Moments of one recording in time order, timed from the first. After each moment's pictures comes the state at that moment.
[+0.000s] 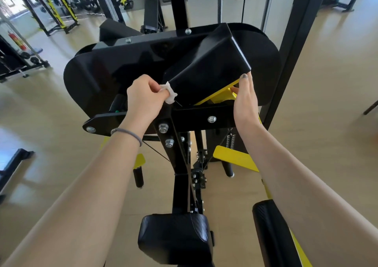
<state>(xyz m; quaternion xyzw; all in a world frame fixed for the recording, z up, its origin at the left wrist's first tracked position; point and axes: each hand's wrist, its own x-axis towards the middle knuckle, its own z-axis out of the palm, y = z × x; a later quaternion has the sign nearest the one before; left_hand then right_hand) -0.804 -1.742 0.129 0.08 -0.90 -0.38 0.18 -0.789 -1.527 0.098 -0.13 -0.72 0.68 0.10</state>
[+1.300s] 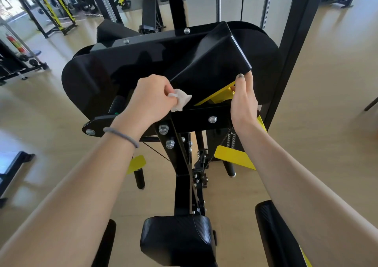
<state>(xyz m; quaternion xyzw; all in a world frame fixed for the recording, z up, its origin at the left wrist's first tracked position) -0.794 -1.729 0.160 -0.04 -0.98 -0.19 0.08 -0.809 -1.535 0.081 -0.14 -0.74 0.65 0.14</state>
